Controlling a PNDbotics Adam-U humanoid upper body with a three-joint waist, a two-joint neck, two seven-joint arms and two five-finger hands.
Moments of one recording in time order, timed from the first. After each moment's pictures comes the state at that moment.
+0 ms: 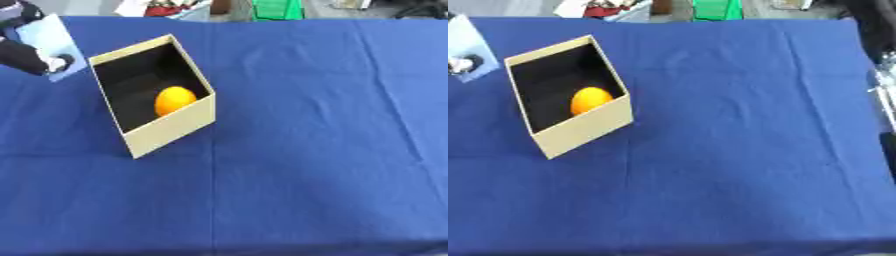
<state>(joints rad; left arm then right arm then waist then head) -0.90 0.67 -0.28 -1.53 -0.80 0.31 -0.67 -0.42 -0.61 -0.04 -1.98 -0.02 0.11 -0.04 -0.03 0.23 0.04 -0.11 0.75</state>
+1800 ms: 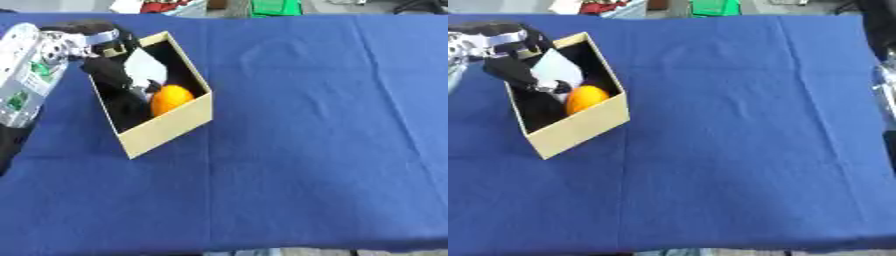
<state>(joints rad) -0.94 0.50 -0.38 -1.38 -0.79 0.27 -0.74 -0.45 -0.60 -0.04 -1.98 -0.01 0.12 -0.02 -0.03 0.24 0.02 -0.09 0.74</state>
